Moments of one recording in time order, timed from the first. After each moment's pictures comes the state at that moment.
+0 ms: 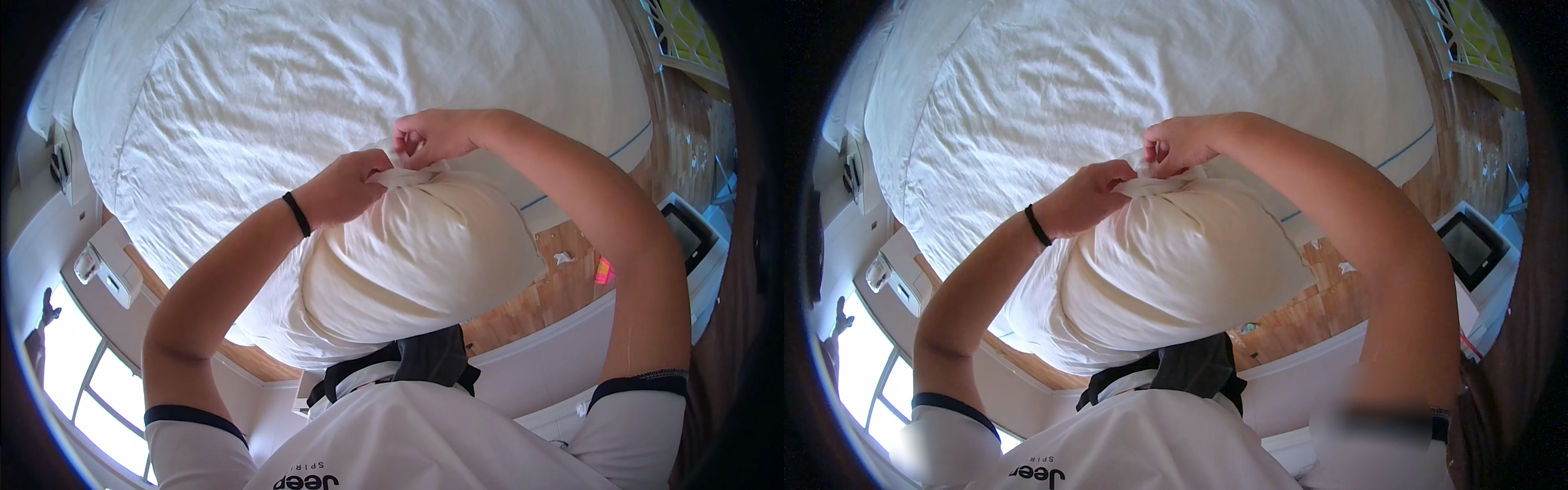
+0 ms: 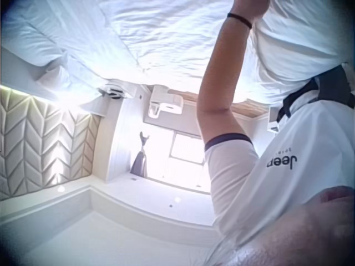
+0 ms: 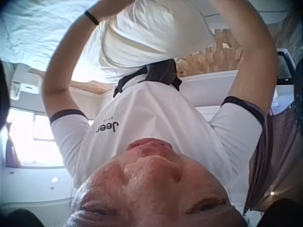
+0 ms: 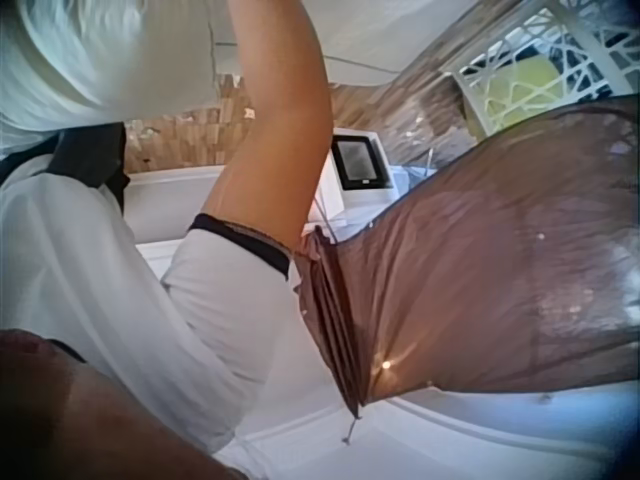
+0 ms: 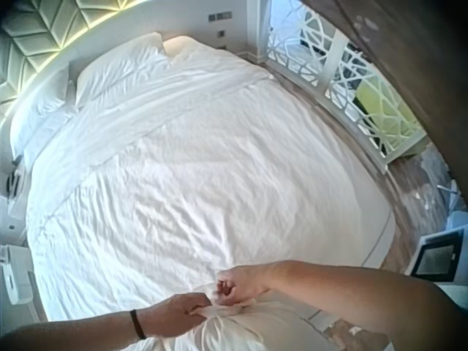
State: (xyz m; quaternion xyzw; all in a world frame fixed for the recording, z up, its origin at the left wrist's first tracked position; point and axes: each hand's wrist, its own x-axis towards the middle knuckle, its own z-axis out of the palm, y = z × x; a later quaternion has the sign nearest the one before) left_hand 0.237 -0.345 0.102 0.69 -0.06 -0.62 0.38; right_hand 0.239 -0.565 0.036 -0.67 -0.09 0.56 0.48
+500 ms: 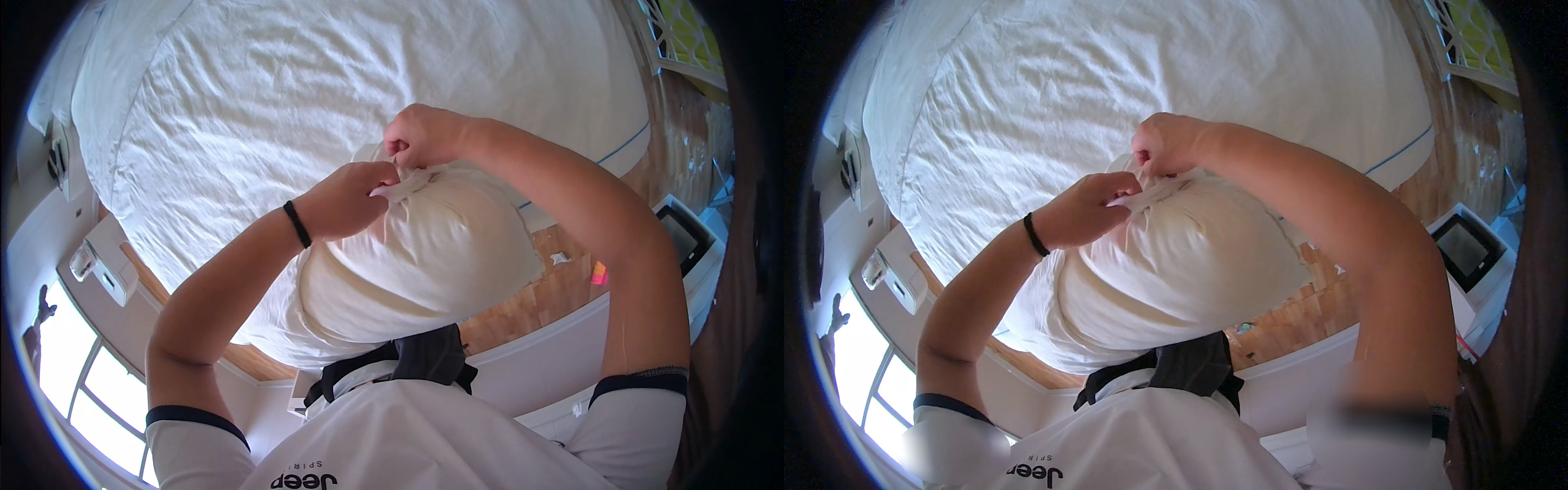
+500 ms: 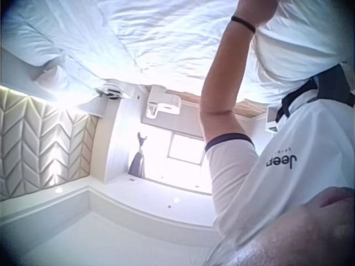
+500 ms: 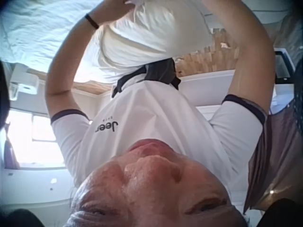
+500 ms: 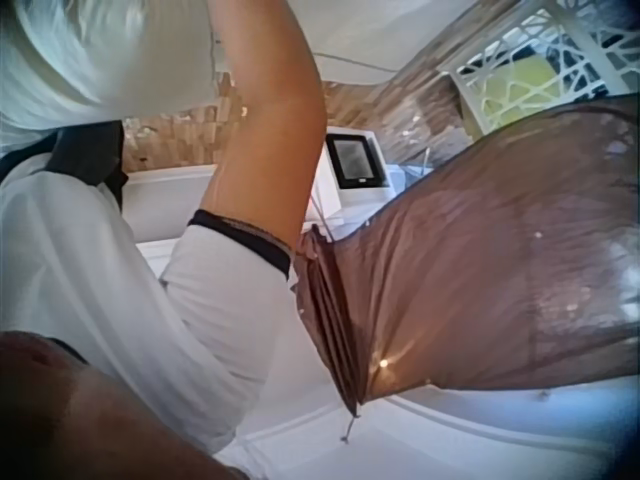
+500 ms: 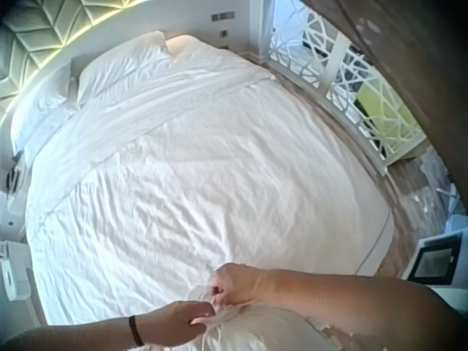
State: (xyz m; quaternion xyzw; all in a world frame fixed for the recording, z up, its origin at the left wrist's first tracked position) left_hand 0.233 -0.352 0.131 0.72 -0.15 -0.60 0.32; right_hand 0.237 -0.541 0.040 -0.77 -0.21 0.45 0.41
